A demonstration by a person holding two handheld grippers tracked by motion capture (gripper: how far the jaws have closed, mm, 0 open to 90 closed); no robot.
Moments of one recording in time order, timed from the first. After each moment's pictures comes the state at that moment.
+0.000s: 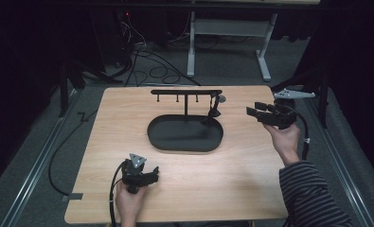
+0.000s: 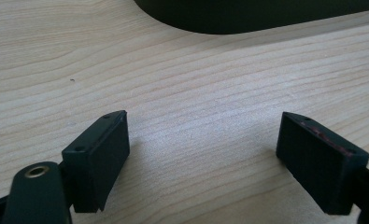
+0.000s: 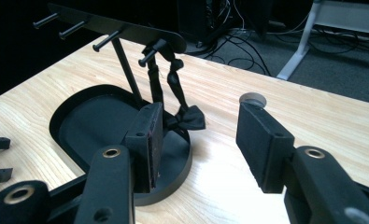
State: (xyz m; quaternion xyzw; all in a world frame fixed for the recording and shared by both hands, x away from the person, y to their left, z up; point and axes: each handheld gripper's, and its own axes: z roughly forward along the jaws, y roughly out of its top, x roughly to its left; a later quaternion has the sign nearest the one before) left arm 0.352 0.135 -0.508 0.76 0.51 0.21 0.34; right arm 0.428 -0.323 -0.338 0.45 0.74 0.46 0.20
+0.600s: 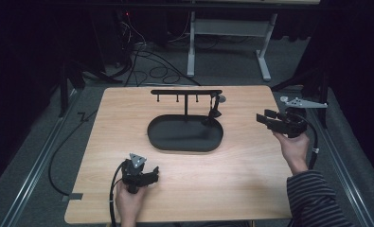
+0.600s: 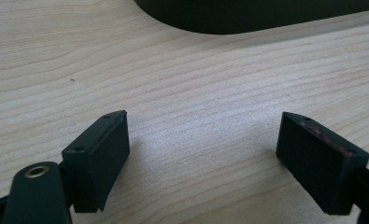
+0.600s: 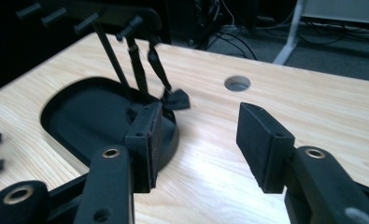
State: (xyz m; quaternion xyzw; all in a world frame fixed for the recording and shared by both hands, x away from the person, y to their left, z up) left arm 0.352 0.135 -0.508 0.76 0.51 0.21 0.34; right arm 0.408 -0.352 -0.356 0.47 0.72 0.47 0.20
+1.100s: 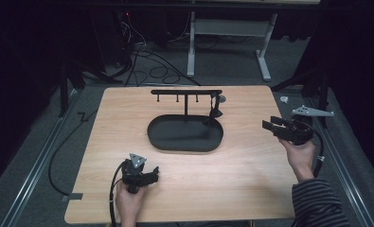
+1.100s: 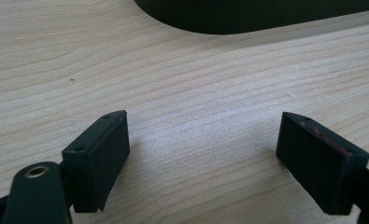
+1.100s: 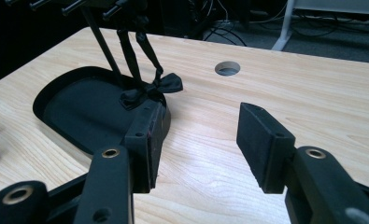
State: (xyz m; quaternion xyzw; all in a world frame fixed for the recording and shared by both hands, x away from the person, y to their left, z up) left arm 0.352 0.135 -0.508 0.76 0.51 0.21 0.34; right arm 0.391 -0.371 -0.370 0.48 0.71 0.46 0.20
